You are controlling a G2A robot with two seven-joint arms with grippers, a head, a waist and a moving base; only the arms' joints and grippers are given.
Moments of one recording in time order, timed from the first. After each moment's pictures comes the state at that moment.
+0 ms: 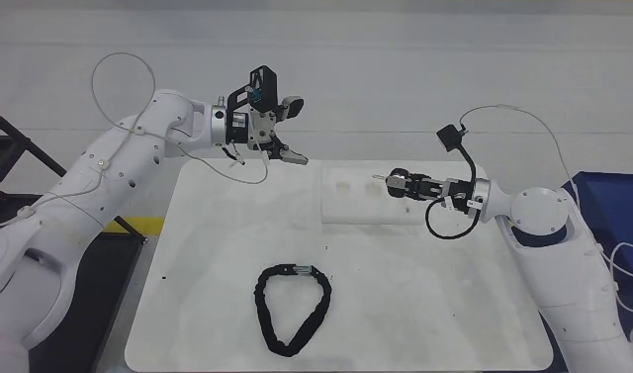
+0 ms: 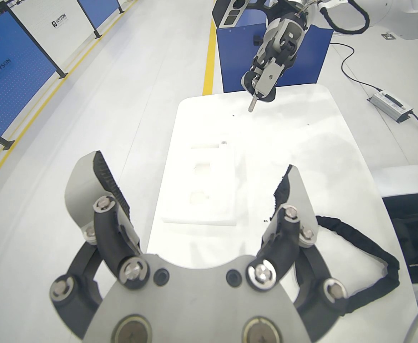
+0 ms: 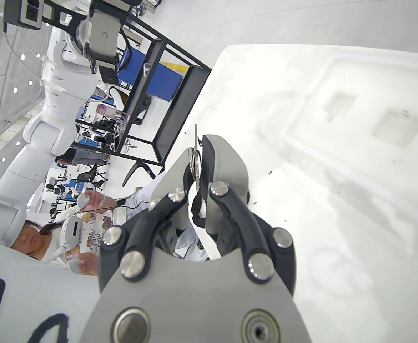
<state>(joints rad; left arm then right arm) 0.13 -0.95 -0.27 -1.03 0.75 -1.01 0.21 -0.98 -1.04 1.29 -1.53 0.08 -0.19 1.05</state>
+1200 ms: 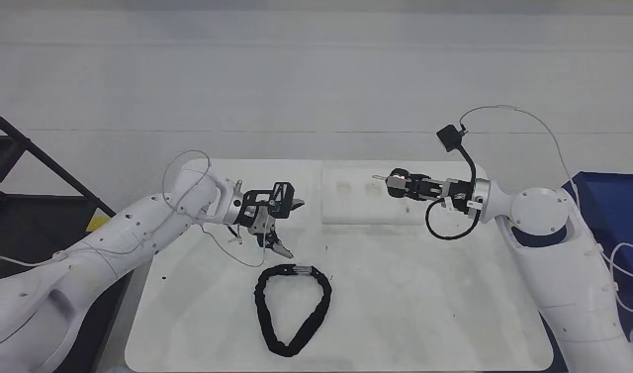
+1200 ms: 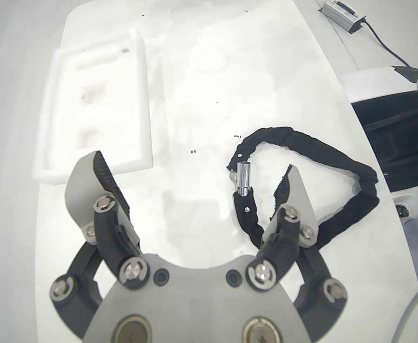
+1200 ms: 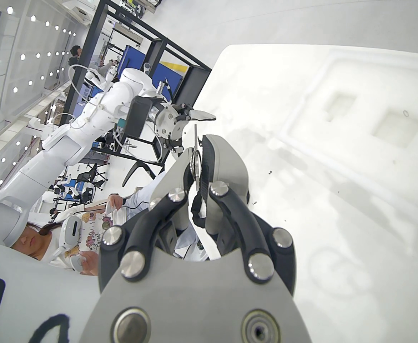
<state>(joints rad) 0.39 -0.90 -0.17 -1.13 1.22 -1.01 0.37 -0.98 -1.04 1.29 -1.53 0.08 -0.19 1.05</state>
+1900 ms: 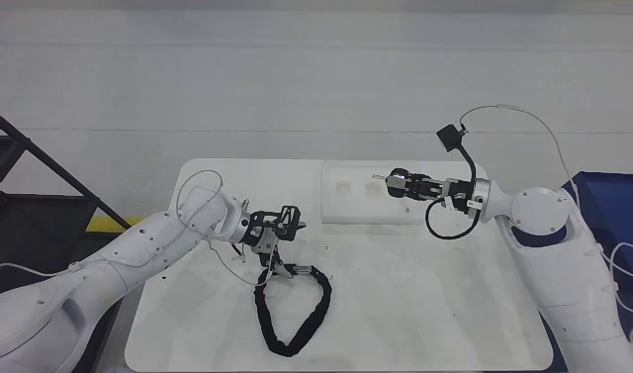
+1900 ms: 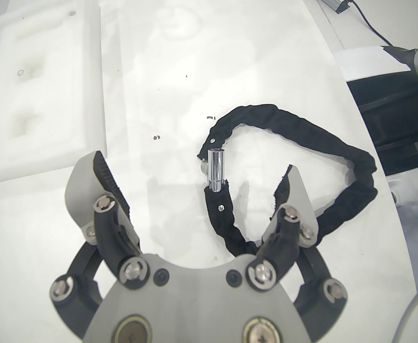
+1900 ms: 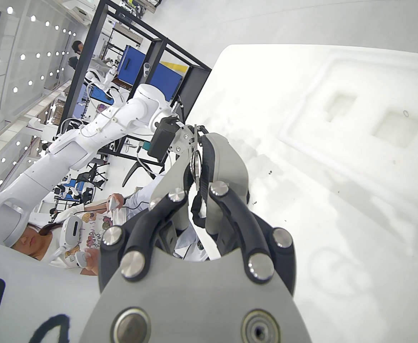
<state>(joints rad) 0.46 -0.92 -0.17 -1.12 1.26 -1.01 0.33 -0.98 -1.04 1.29 -1.53 0.08 -0.19 1.05</state>
